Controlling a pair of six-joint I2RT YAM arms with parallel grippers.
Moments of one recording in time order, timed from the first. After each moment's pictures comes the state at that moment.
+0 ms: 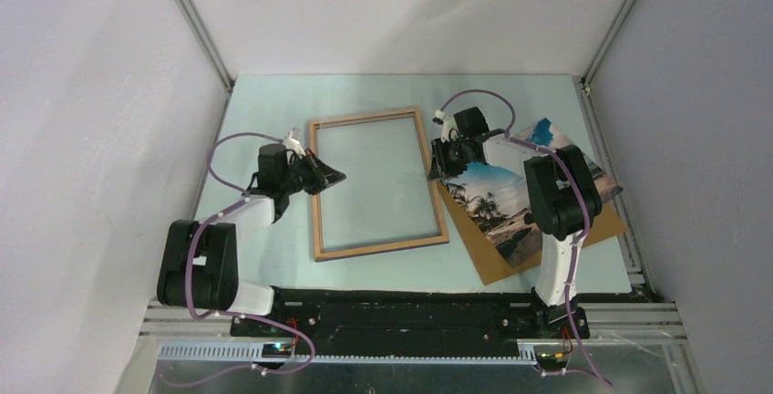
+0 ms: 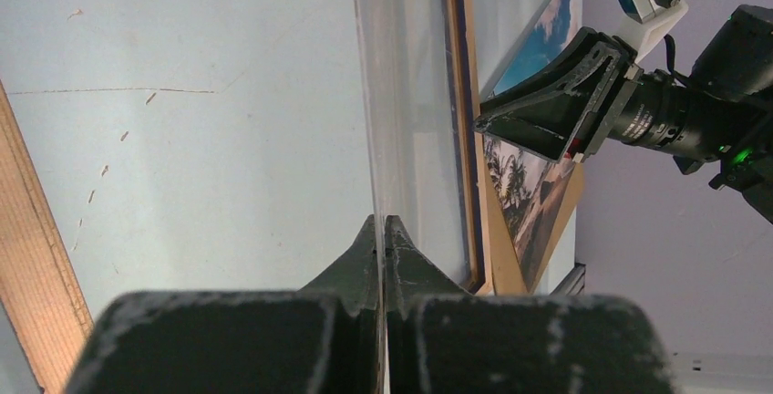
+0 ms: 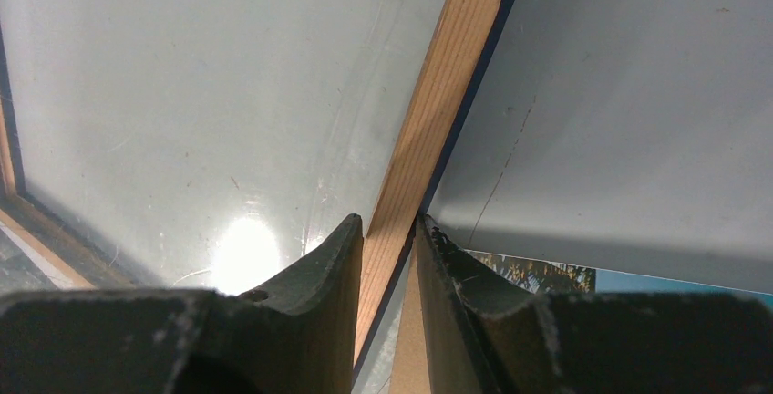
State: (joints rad) left arm -0.09 1.41 0.59 0.27 0.57 -0.74; right arm 0.38 1.97 1.29 -0.30 -0.45 0.13
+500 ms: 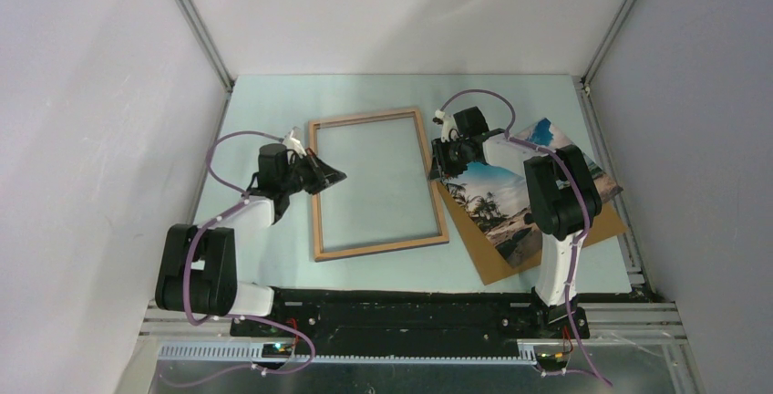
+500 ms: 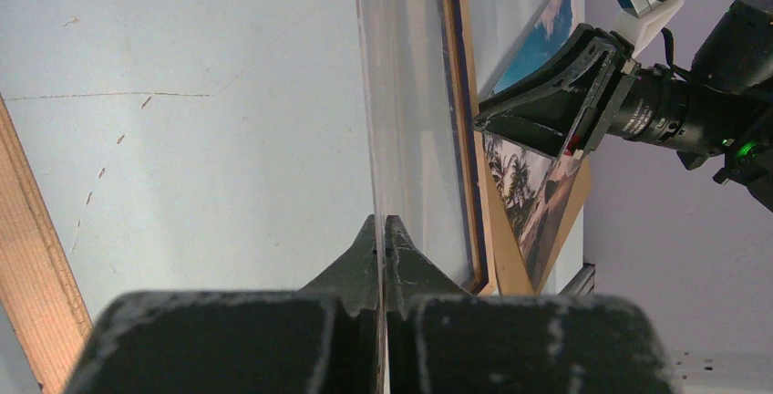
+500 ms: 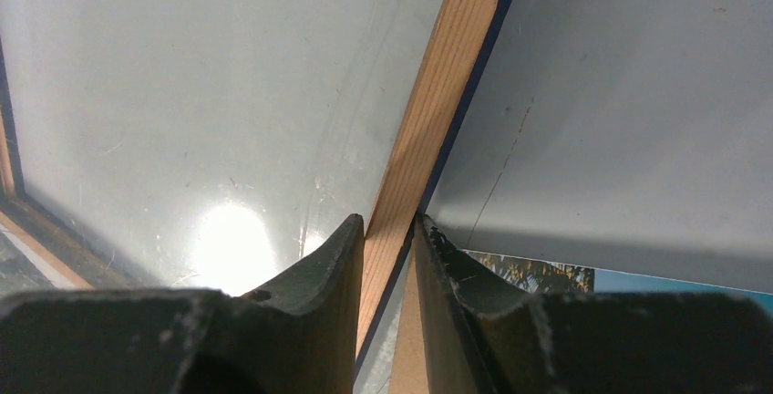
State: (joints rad) left arm -0.10 1.38 0.59 0.25 0.55 -0.71; right arm 0.38 1.97 1.29 -0.30 -0.44 0.13
